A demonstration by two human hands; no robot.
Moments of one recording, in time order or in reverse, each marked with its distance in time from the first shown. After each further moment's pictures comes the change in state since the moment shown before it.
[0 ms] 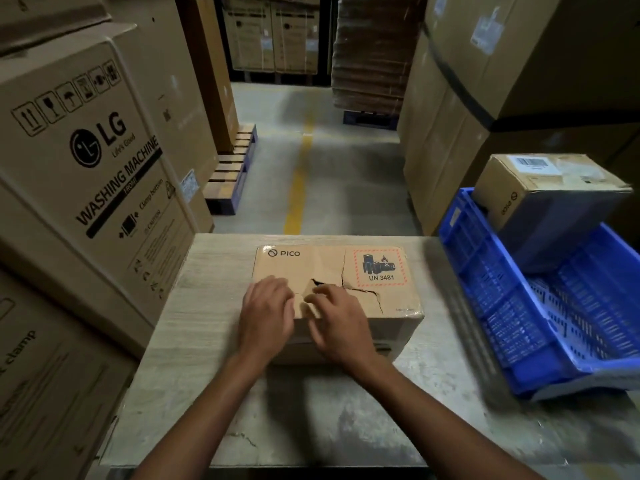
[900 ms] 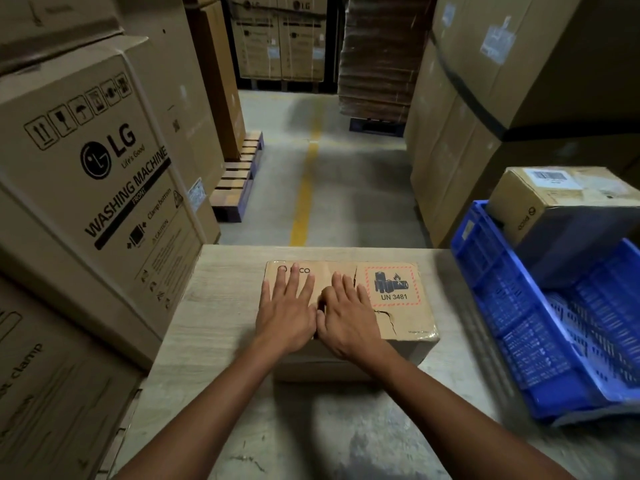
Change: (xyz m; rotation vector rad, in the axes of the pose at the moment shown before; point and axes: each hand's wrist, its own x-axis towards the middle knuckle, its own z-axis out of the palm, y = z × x) left_hand 0.051 0.007 0.004 0.347 -0.481 -0.083; right_hand 0.049 0.006 0.004 -0.247 -0.502 0.205
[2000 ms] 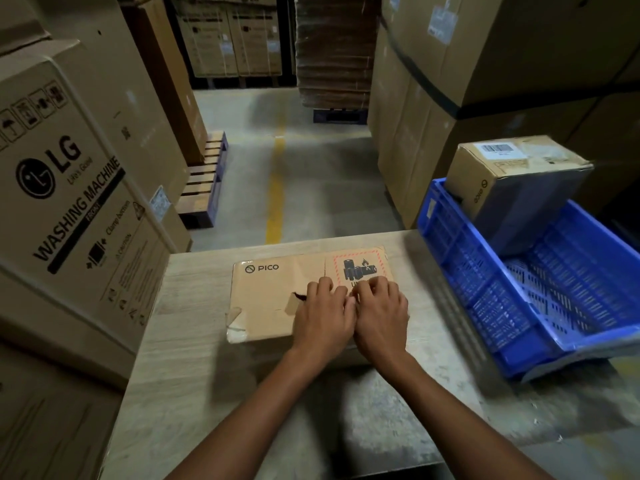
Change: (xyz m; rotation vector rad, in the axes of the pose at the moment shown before) left_hand -0.012 0.100 0.007 -0.258 0.245 0.192; right_hand -0.049 0.067 0.012 0.001 0.576 0.340
